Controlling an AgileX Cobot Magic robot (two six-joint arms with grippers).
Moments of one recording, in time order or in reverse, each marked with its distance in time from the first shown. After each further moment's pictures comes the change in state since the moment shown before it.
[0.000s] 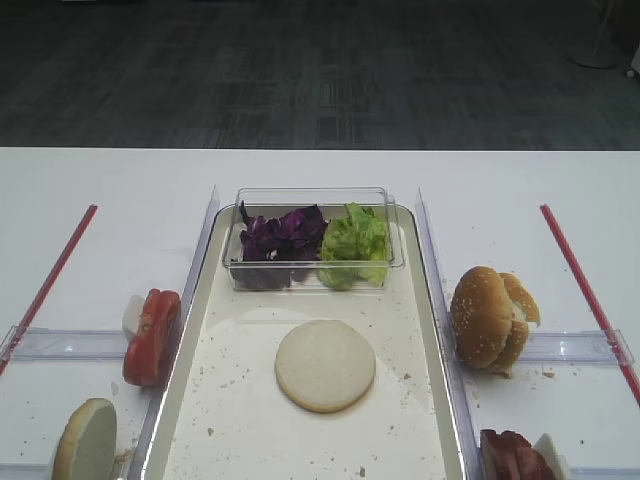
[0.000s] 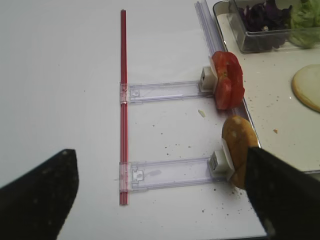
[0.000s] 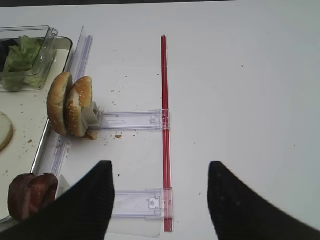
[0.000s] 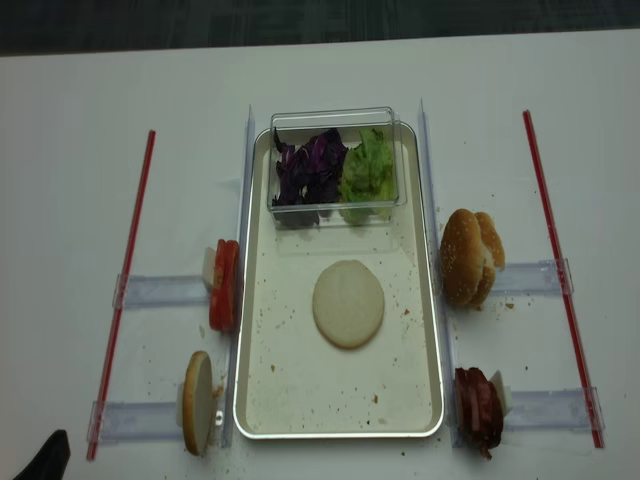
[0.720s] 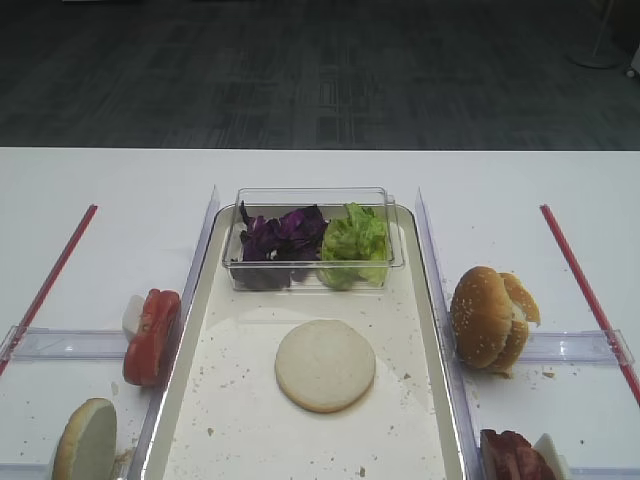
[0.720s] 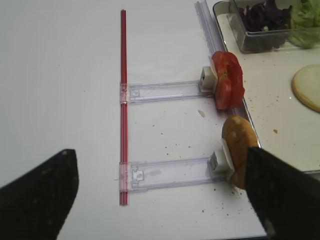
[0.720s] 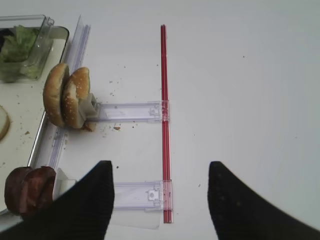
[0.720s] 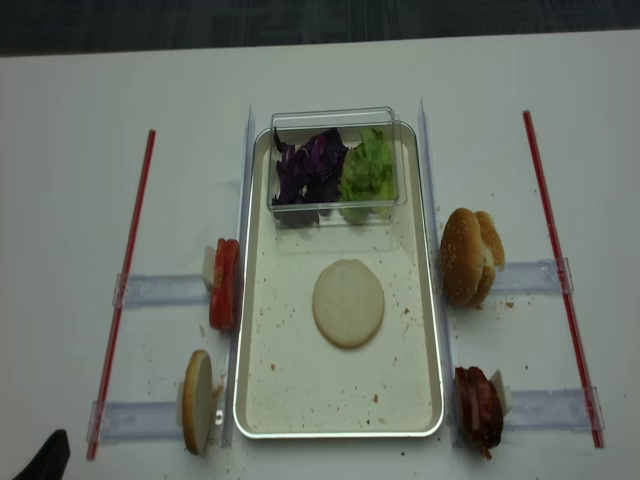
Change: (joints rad) left arm 0.000 0.000 0.000 0.000 0.000 0.000; right arm 0.000 0.053 0.000 0.000 0.000 0.000
